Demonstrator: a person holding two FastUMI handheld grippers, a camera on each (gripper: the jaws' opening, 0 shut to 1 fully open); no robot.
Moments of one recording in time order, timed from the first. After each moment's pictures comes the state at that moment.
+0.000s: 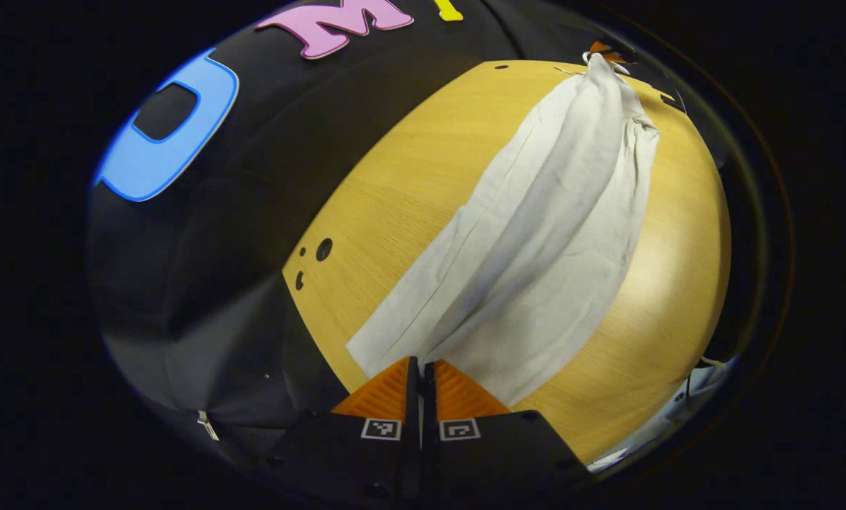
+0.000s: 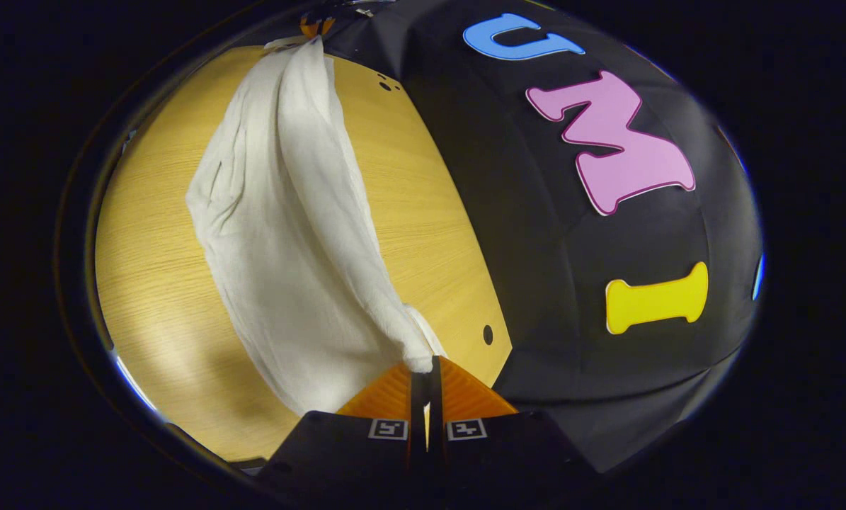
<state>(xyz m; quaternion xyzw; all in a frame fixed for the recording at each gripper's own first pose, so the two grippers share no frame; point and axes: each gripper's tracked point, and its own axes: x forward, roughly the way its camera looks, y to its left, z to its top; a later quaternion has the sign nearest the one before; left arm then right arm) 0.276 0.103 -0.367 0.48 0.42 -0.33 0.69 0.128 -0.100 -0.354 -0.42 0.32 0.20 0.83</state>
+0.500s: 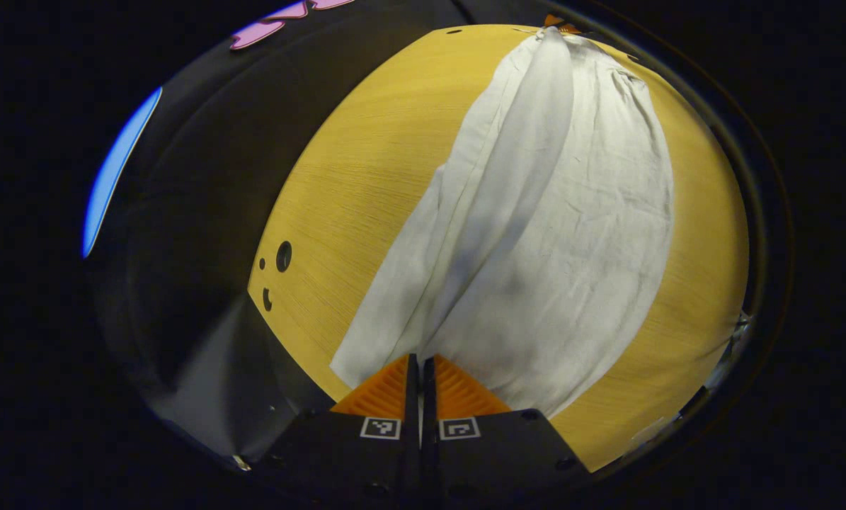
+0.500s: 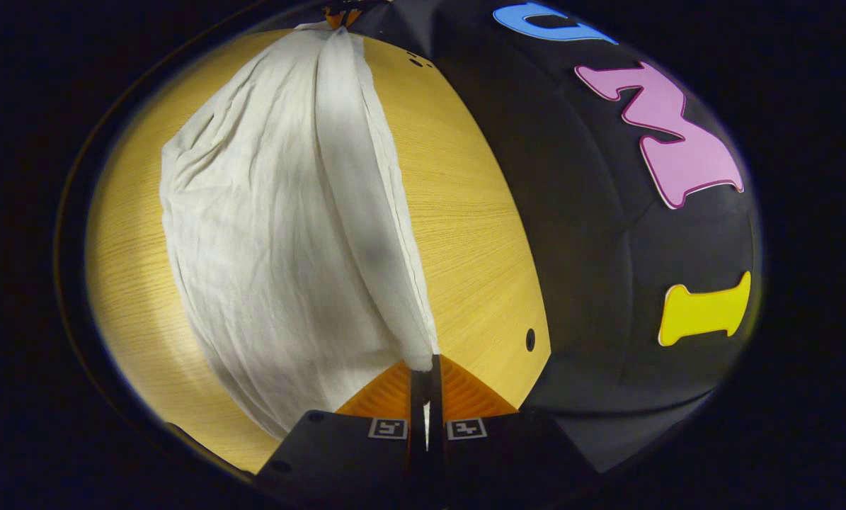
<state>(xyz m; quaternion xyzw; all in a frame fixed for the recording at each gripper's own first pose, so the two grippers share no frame) 0.328 0.099 -0.418 0.55 0.42 -0.37 0.61 0.152 -0.092 -0.435 -0.41 0.36 0.25 0.80</state>
